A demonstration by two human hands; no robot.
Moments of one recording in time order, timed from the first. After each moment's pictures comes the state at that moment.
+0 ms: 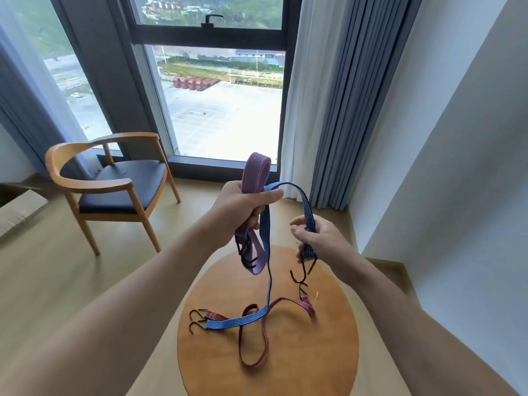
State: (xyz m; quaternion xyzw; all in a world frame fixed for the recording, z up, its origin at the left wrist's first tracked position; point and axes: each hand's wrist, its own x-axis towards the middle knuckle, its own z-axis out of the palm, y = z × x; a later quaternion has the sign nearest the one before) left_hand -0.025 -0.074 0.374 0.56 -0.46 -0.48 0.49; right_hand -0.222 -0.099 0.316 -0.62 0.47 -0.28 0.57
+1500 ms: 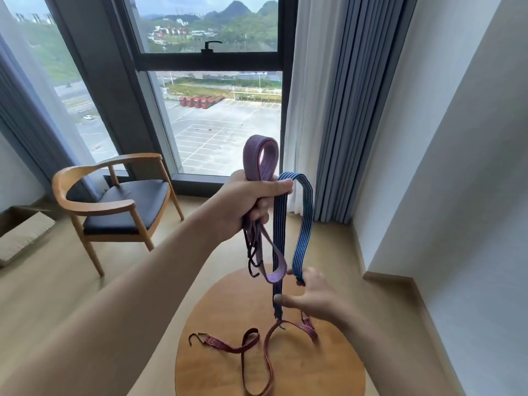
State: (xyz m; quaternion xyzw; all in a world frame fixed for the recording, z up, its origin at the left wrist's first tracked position) left_hand -0.048 -0.094 0.436 0.49 -0.50 -0.53 0.48; right_hand -0.237 -0.106 0.252 -0.74 0.54 -0.09 0.39
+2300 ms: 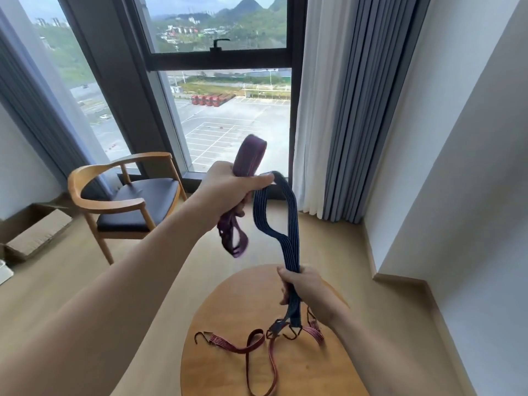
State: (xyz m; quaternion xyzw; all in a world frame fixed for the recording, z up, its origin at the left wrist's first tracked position) left_hand -0.023 -0.109 0.444 0.66 -0.52 -0.34 0.42; right_hand -0.207 -0.111 0.263 -0.55 0.46 -0.26 0.65
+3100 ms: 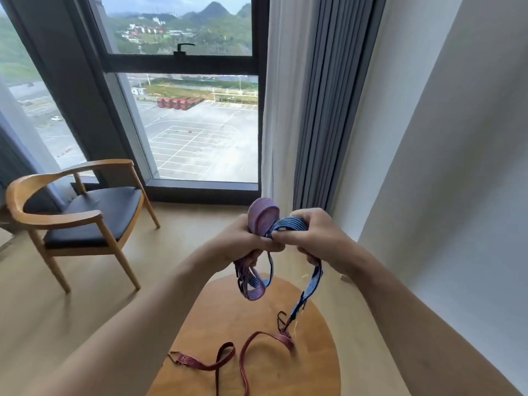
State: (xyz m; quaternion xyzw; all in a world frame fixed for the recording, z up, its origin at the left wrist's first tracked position) left_hand -0.084 -0.133 0.375 0.52 -0.60 -0.50 0.34; right_hand -0.274 -0.150 0.394 -0.71 0.43 -0.27 0.49
